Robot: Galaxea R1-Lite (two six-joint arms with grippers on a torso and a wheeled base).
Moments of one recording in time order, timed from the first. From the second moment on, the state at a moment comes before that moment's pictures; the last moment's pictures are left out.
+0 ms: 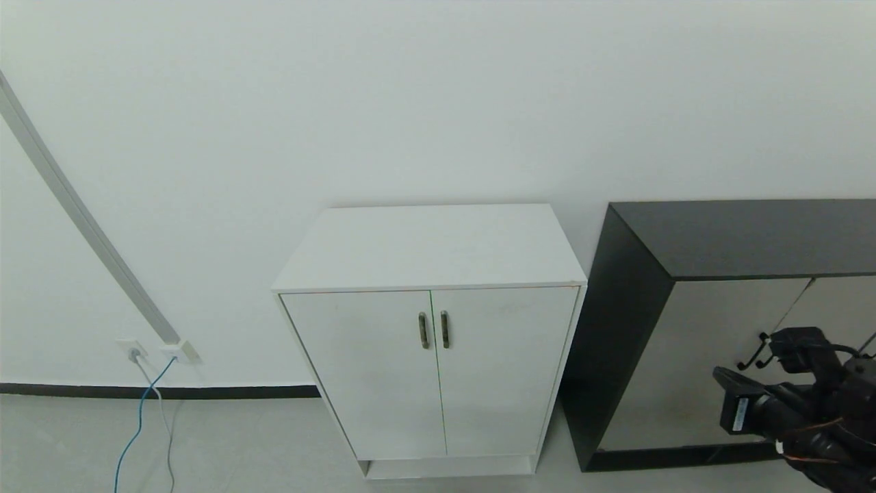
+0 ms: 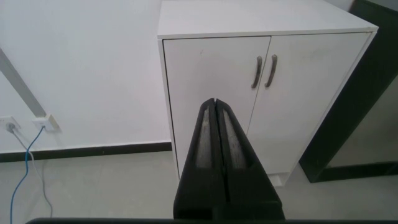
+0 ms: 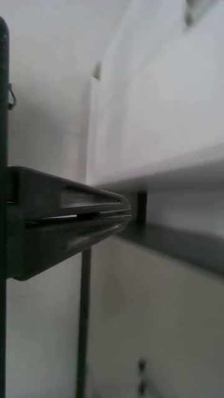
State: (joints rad) left arm 0.00 0.00 0.00 0.00 -0.03 0.01; right arm 0.17 1.84 -0.02 -1.57 -0.14 0.06
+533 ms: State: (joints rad) left arm 0.00 0.00 0.00 0.00 -0.03 0.01; right arm -0.03 1.50 0.00 -1.27 -0.11 0.05
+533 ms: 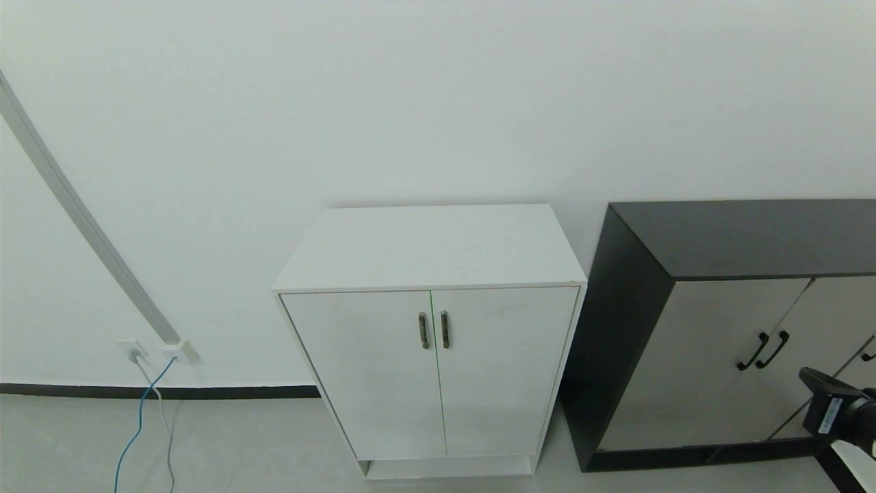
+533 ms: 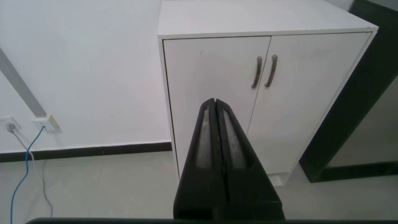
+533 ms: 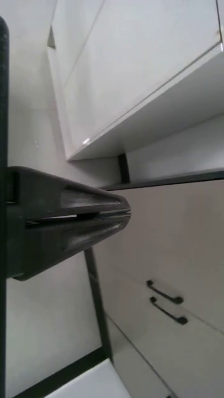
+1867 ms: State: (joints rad) left arm 0.00 0.00 0.00 0.00 -0.03 0.01; right arm 0.00 0.33 -0.01 -0.03 0.04 0.02
